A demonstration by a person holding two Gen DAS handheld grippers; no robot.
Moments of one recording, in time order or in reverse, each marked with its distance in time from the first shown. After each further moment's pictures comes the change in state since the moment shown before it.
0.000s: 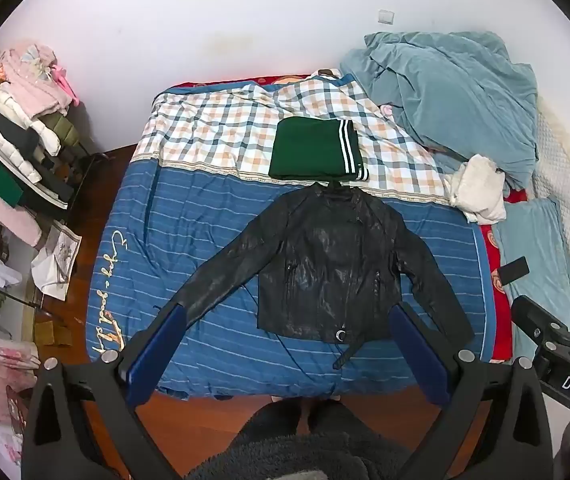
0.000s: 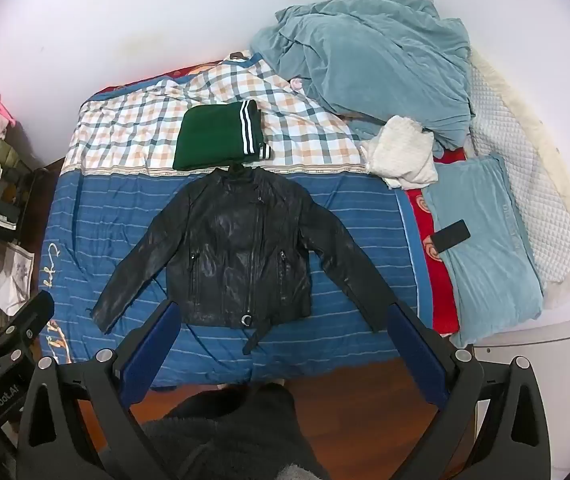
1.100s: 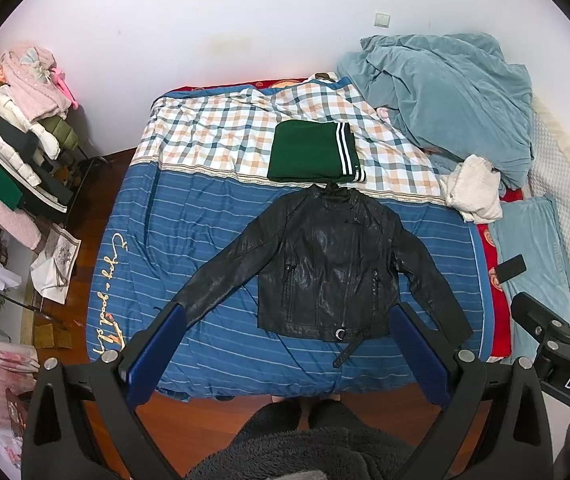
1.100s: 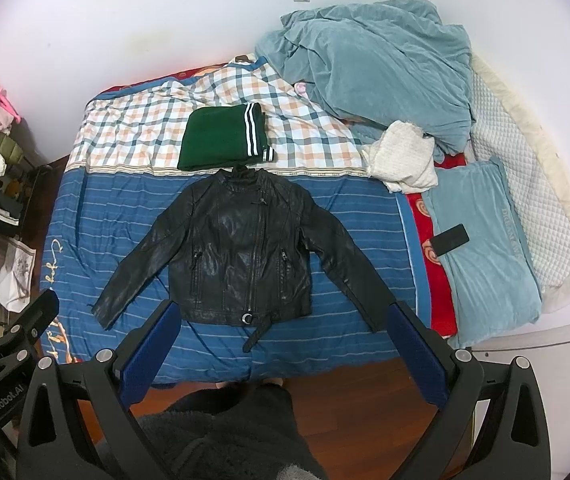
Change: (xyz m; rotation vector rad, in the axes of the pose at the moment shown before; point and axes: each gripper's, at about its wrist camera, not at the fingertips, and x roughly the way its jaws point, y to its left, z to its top) left arm -0.004 -0.001 0.000 -0.002 -0.006 -0.001; right arm -0.015 0.005 -0.006 -0.006 -0.003 0.001
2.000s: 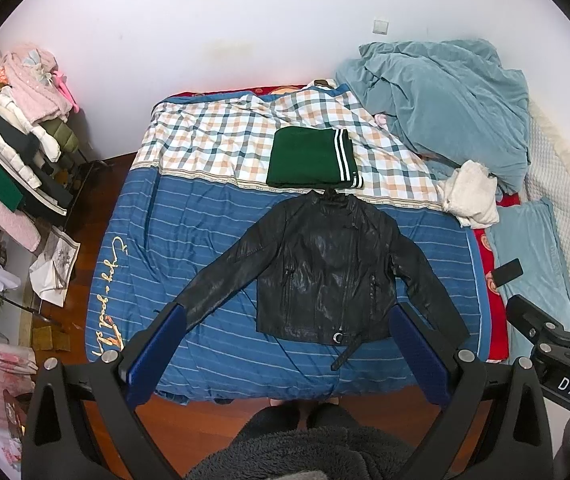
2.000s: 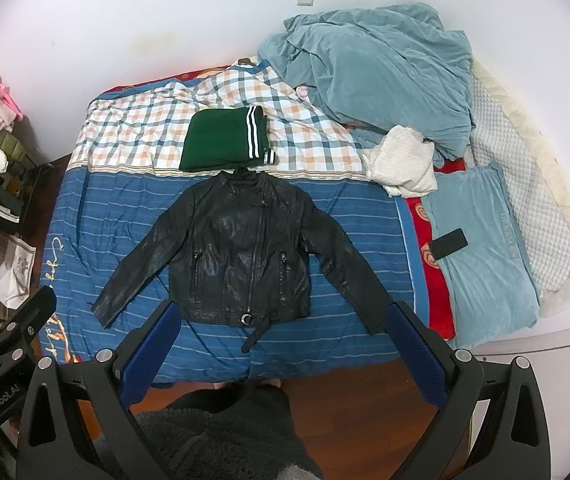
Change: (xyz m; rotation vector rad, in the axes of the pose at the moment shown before) left arm -0.019 0.000 0.011 0.004 -0.024 -0.006; right arm -0.014 0.001 0.006 -0.002 -0.009 -0.006
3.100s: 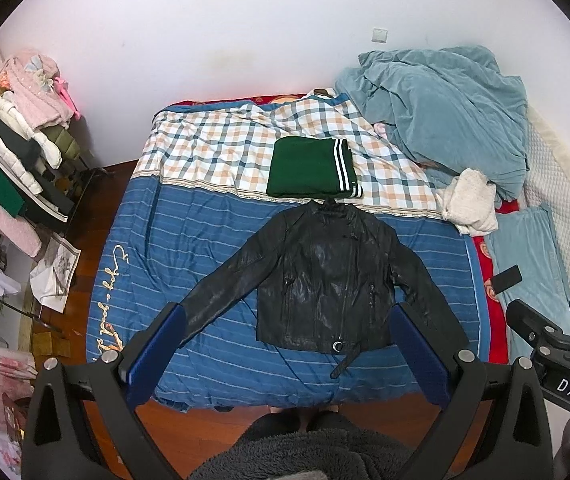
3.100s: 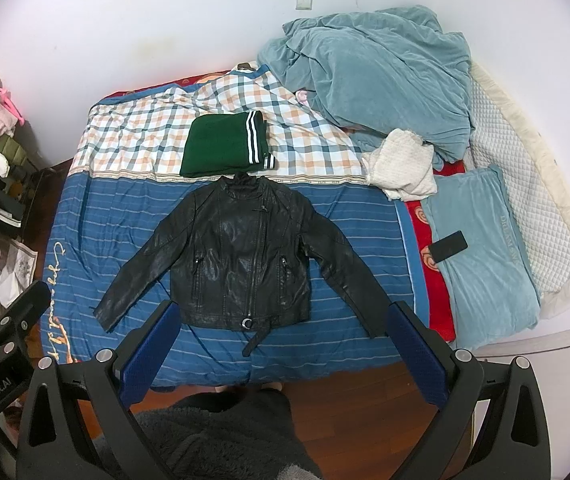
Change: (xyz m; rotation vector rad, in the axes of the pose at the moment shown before) left arm -0.002 0.001 0.006 -0.001 -0.033 -0.003; right arm -0.025 0.004 0.019 0.003 -0.015 0.004
